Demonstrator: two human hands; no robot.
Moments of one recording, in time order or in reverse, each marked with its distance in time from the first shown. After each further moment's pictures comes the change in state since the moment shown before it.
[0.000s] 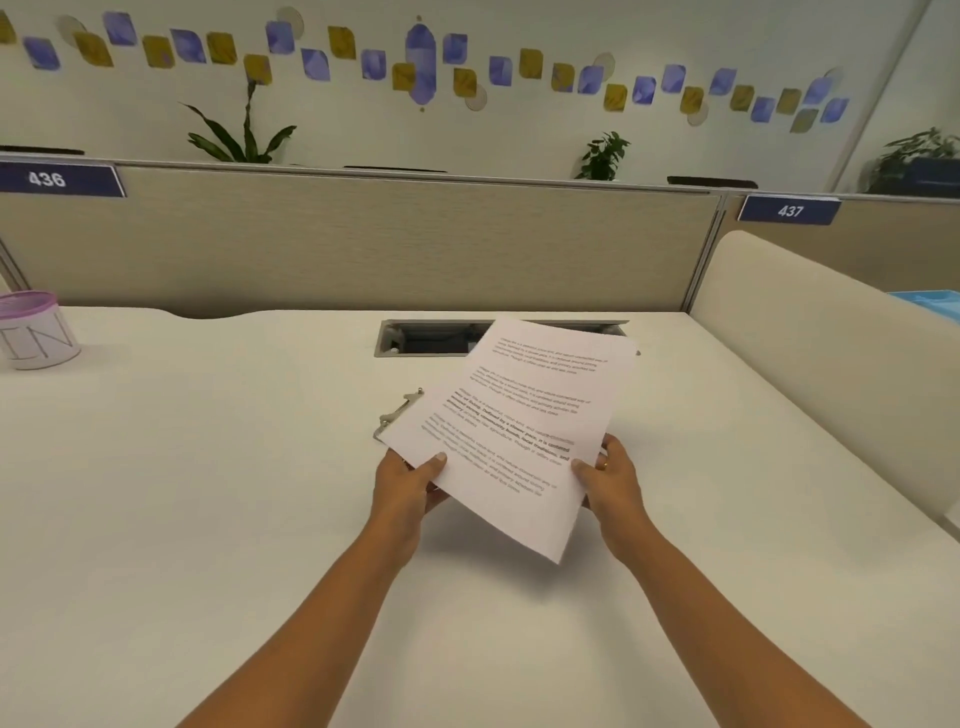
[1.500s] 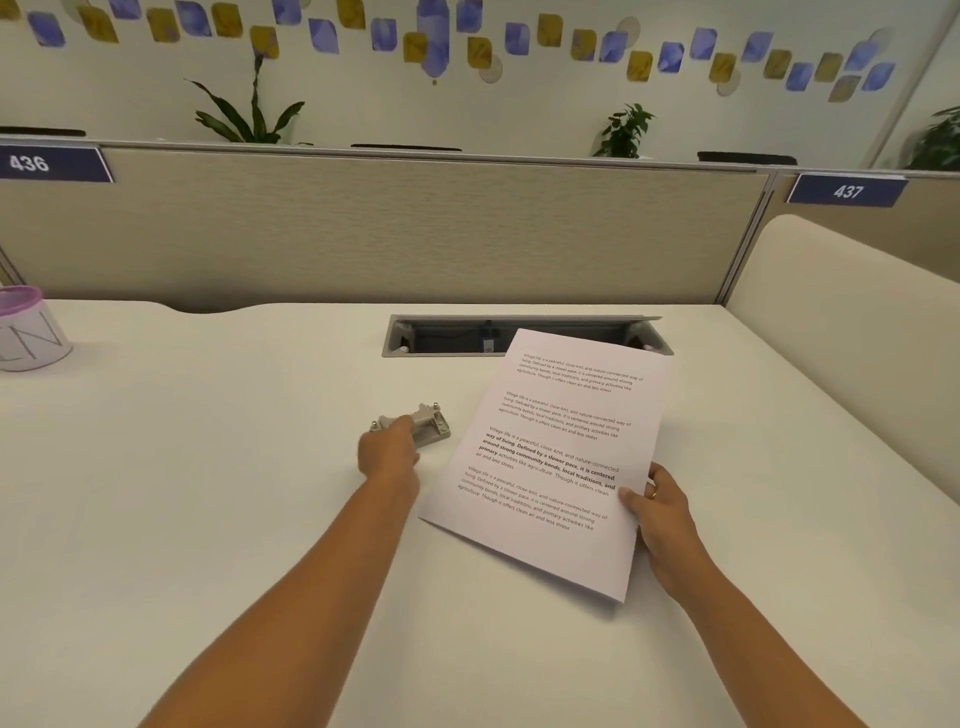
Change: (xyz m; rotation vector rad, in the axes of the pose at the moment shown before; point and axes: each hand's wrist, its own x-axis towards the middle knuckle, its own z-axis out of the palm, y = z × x) left_hand 0.103 0.016 0.003 0.076 0.565 -0.205; right_hand 0.039 0.021 -0.017 -0.017 0.035 0.130
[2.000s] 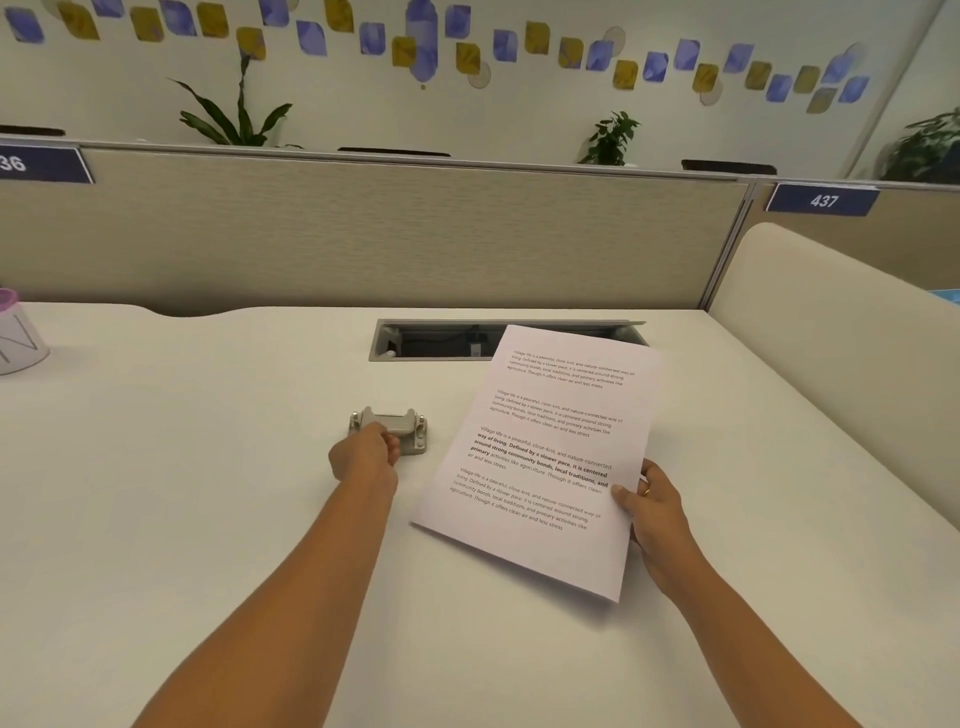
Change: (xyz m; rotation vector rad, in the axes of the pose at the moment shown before) left_hand 0.022 0.005 -0.002 -0.196 0.025 -0.156; right_hand -0.004 -0.010 -0.008 0.003 -0.010 -0.028
